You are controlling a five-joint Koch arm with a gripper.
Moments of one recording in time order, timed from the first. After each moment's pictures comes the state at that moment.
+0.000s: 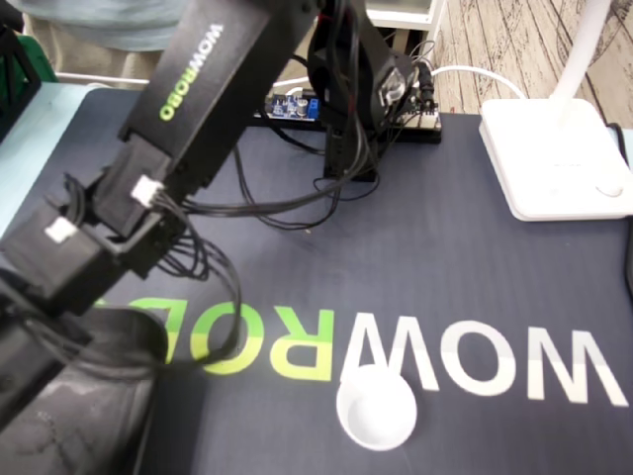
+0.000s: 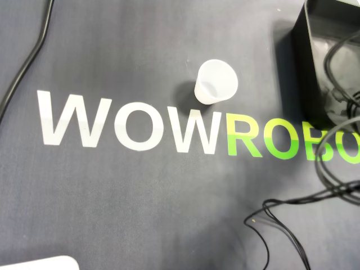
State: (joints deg) arm 34.3 65.8 94.7 -23.7 67.9
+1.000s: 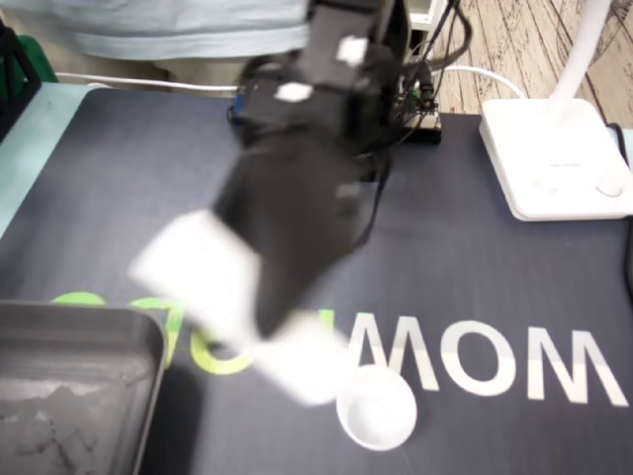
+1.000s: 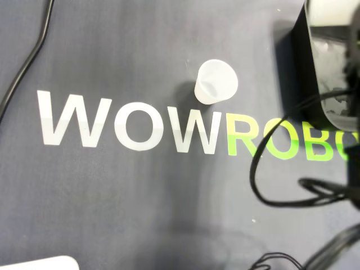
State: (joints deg) arm 5.6 111.5 138.0 -26.5 -50.2
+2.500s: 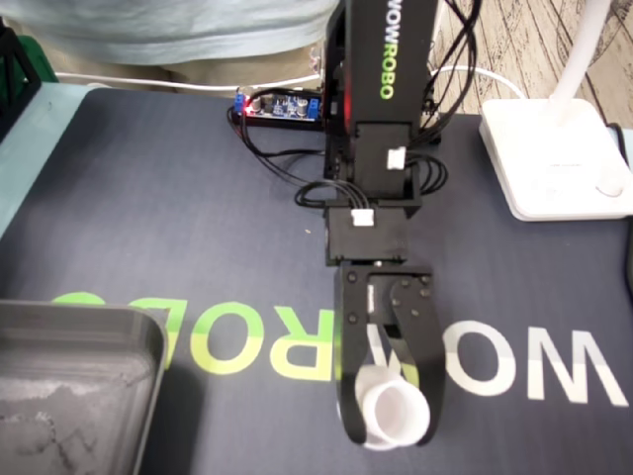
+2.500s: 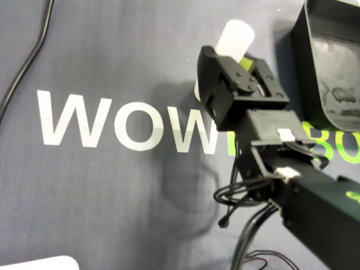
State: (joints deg) arm -5.8 86.7 142.4 -33.7 -90.6
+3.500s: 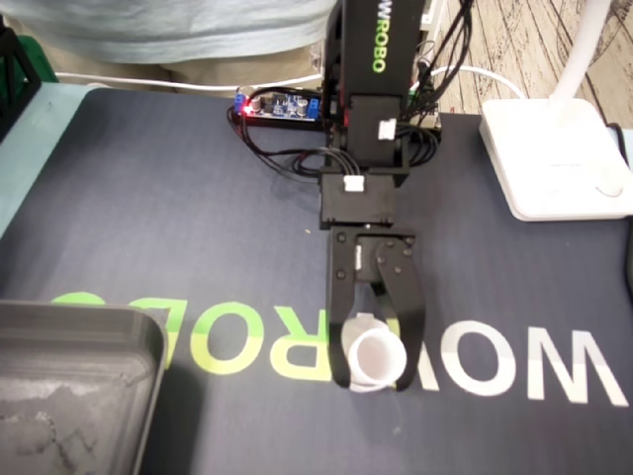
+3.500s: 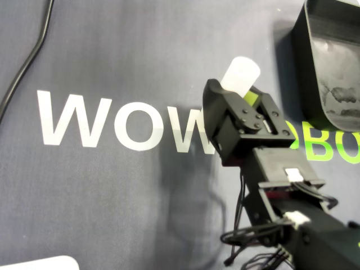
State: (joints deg) arm -4.3 94.9 155.4 -35.8 -90.0
